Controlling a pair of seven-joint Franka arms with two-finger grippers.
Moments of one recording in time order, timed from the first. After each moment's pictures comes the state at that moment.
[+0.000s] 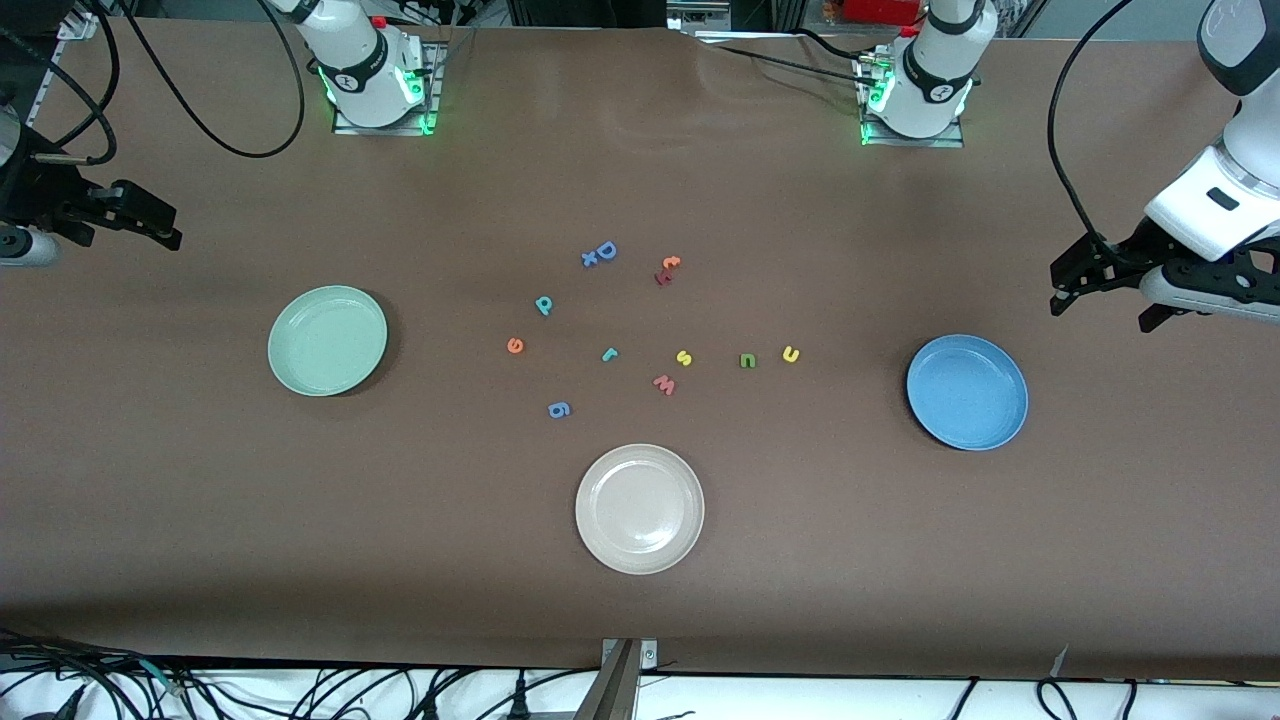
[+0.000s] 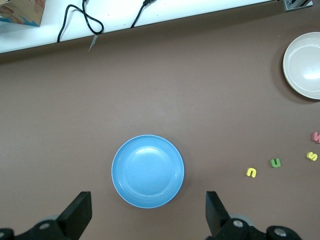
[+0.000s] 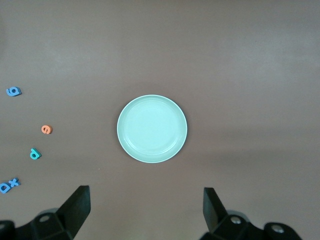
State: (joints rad) left arm -0.11 -0.03 0.07 -1.79 -0.02 1.96 0.16; right arm -0.02 -0.02 0.02 -1.66 -0.03 1.61 0.02
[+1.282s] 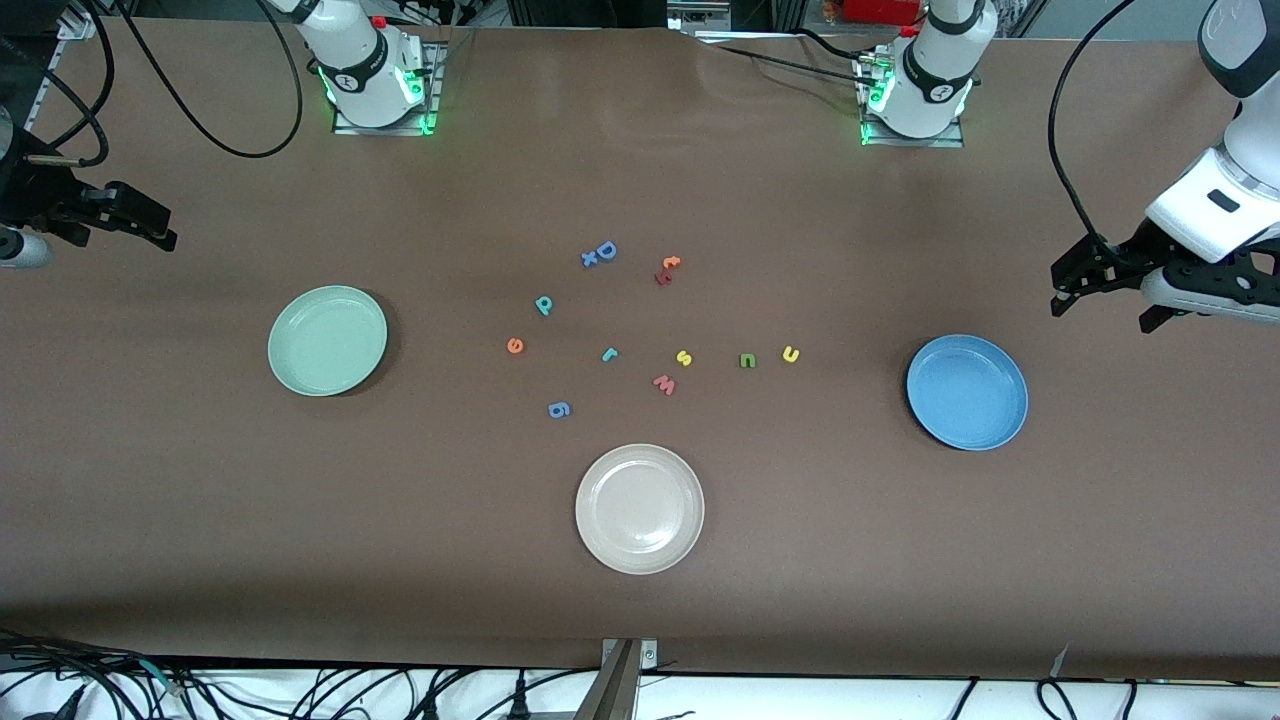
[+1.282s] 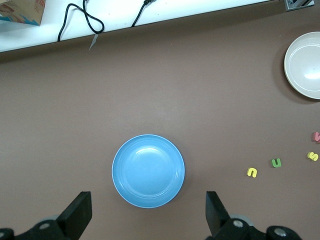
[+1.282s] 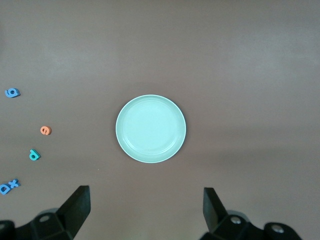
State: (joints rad) left arm -0.10 -0.02 0.07 -1.79 -0.02 1.96 0.16; right arm -0.02 -0.02 0.00 -1.66 -0.02 1.61 0.02
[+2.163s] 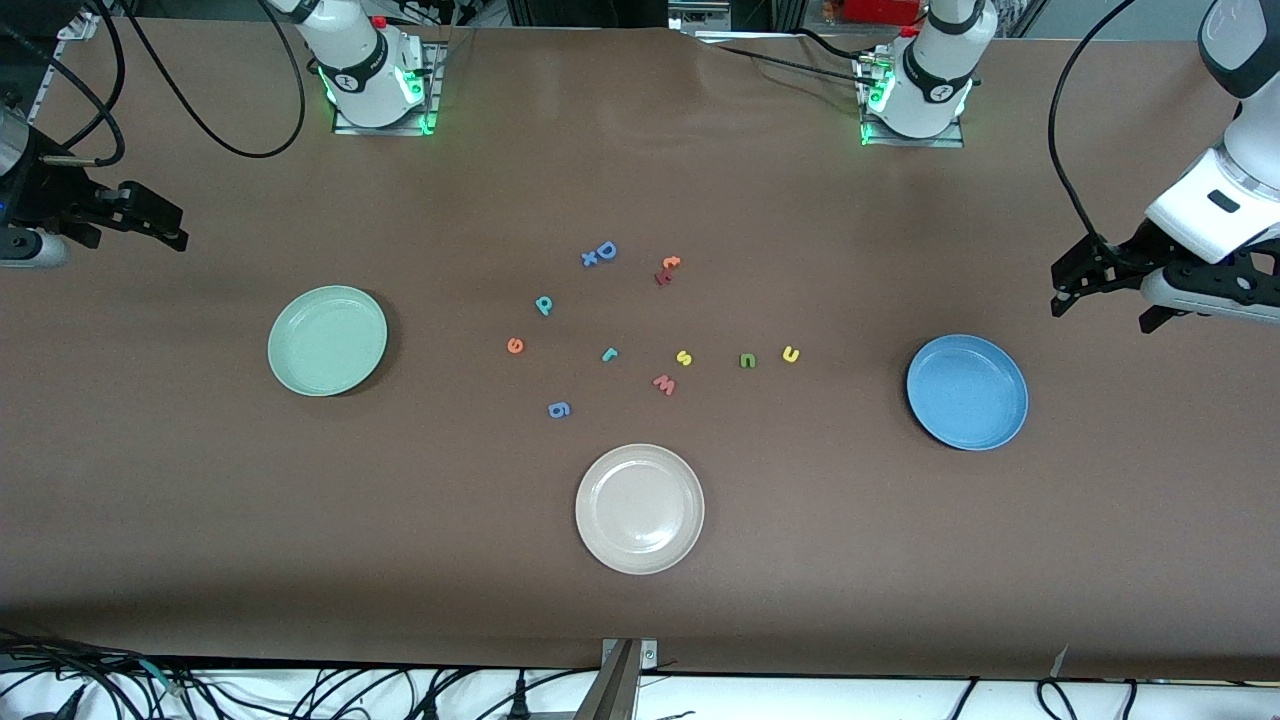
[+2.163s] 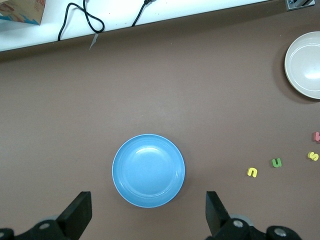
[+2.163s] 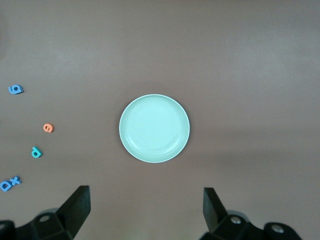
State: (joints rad) left arm -0.10 -0.02 0.08 -1.79 -0.02 1.96 0.16; right arm -0.02 -0.02 0.02 -1.67 -0.02 1.62 0.01
